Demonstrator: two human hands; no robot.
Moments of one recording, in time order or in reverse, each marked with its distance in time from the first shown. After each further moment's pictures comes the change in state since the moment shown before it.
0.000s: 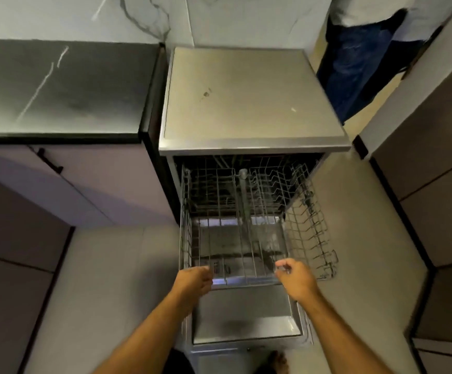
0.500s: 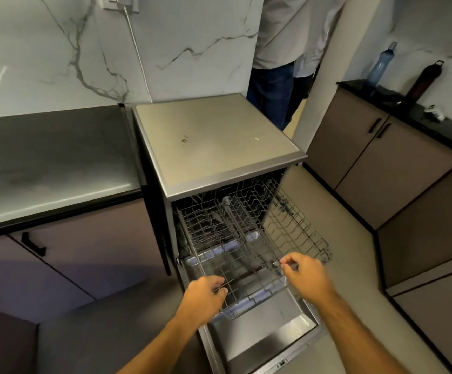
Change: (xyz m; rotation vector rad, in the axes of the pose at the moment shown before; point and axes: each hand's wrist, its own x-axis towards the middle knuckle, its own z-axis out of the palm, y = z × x) left_hand -0.032 0.075 -0.130 1.099 -0.229 0.714; right_hand -0.114 -0.132 0.029 -0.079 0.374 -0.030
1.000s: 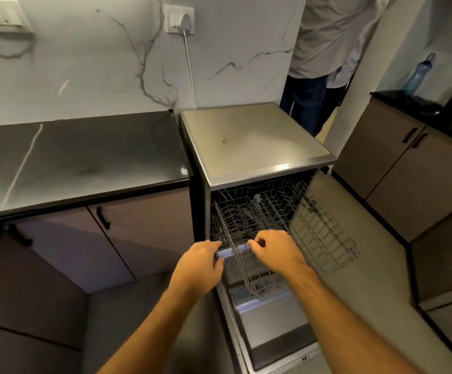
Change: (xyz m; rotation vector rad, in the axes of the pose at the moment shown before) left_hand -0.107 -0.014 -0.092 0.340 0.350 0.207; right_hand -0.062 -0.157 0.023 -0.123 -0.021 -0.323
